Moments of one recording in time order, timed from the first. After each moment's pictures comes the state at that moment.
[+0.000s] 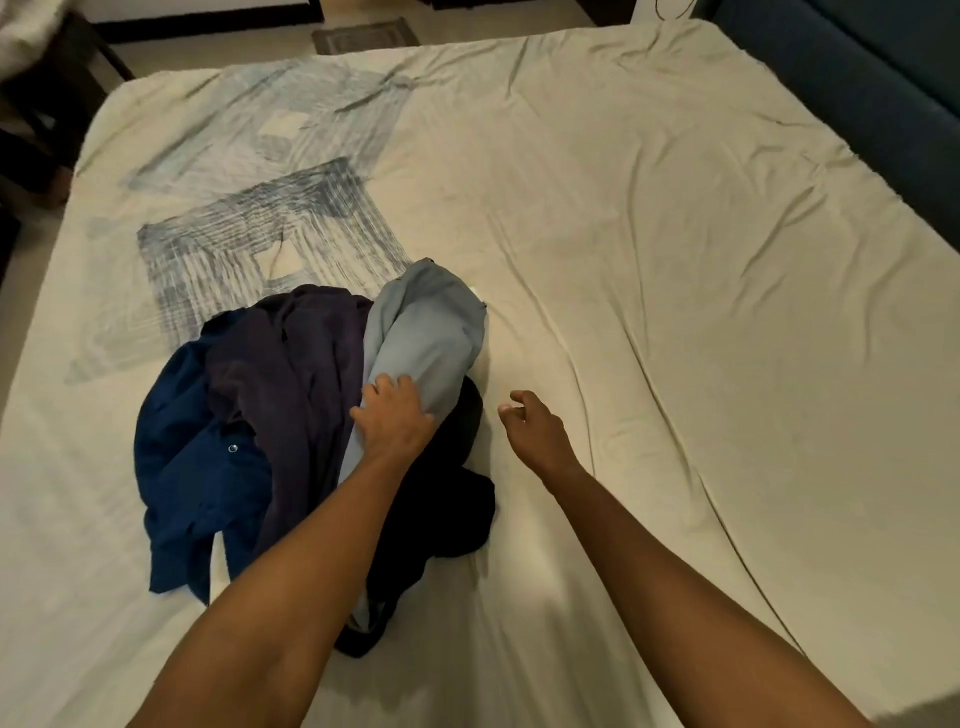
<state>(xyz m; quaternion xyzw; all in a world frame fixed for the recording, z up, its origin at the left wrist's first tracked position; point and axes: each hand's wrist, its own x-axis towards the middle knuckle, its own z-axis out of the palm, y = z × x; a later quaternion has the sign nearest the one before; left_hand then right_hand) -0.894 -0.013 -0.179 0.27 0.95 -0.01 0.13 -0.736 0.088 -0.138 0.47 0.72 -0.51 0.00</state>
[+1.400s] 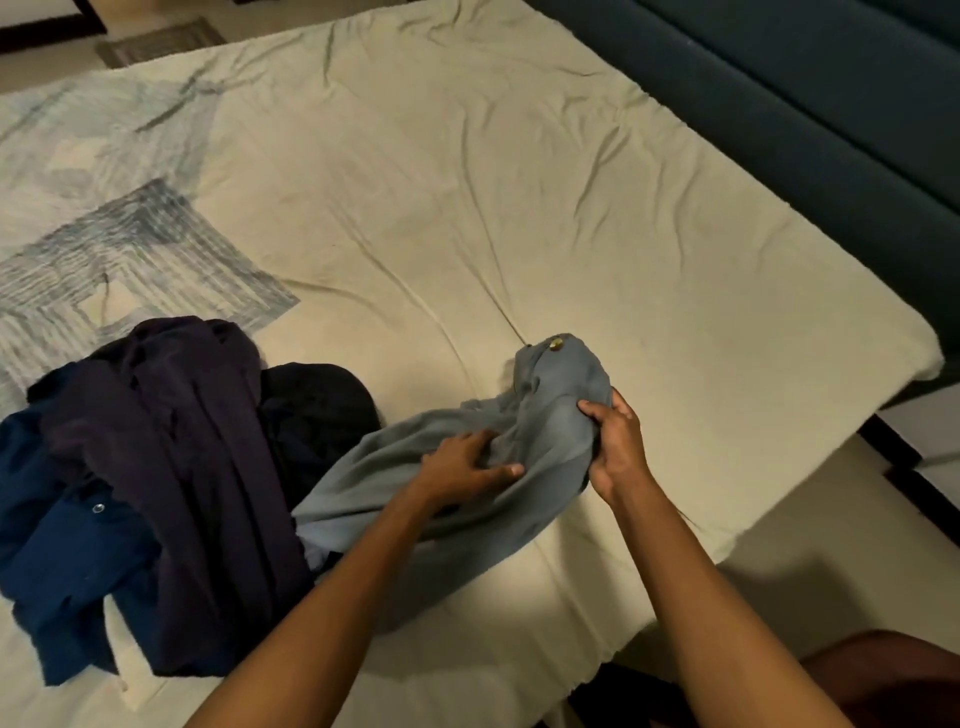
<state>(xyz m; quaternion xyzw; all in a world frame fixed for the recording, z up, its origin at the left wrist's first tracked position) -0.694 0.015 -0.155 0.52 0.72 0.12 0.44 -0.515 0.111 -0.101 0.54 0.25 -0.70 -0.39</state>
